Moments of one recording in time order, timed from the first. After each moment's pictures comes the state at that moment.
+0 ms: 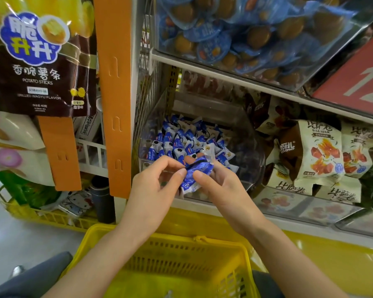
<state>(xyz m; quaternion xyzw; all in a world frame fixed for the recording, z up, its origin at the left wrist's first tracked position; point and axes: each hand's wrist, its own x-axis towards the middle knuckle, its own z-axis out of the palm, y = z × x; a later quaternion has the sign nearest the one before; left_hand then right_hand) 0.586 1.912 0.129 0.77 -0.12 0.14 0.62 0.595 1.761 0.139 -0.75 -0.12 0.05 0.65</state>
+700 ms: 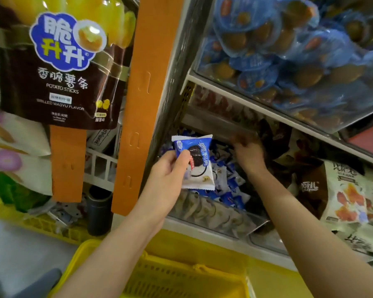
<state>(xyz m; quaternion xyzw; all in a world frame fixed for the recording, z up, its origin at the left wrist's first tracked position) 0.639 1.920 0.145 0.61 -0.04 0.03 0.79 0.755 1.736 0.164 -0.90 0.06 -0.19 0.39</state>
